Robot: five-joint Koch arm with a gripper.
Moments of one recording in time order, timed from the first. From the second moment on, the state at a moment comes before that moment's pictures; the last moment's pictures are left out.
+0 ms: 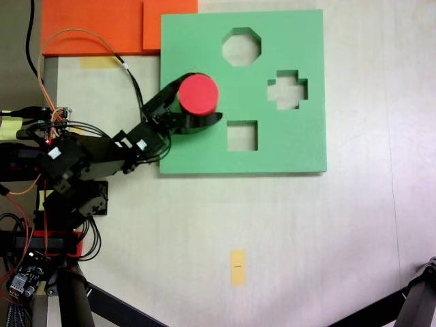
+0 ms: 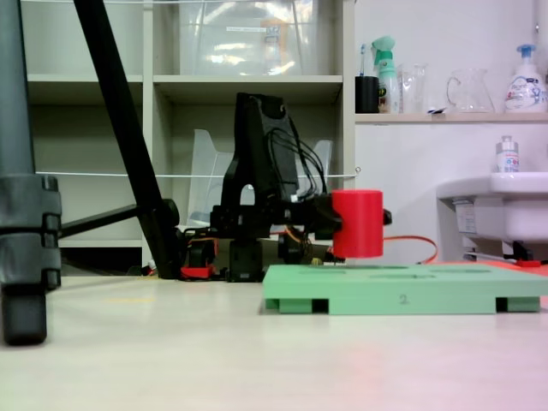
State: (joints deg) arm -43.9 81.4 156.7 -70.0 96.0
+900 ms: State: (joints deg) arm -50.2 64.6 150.6 -79.5 96.5
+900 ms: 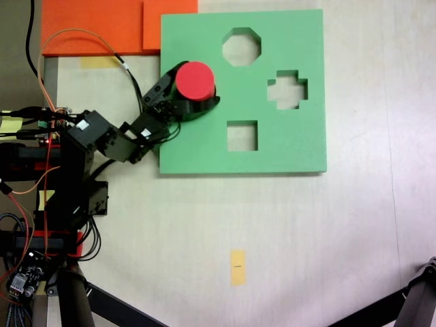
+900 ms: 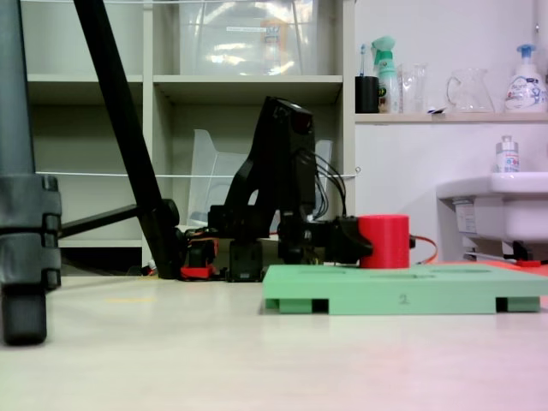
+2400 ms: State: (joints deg) arm -35.3 129.3 160.9 -7.6 74.7
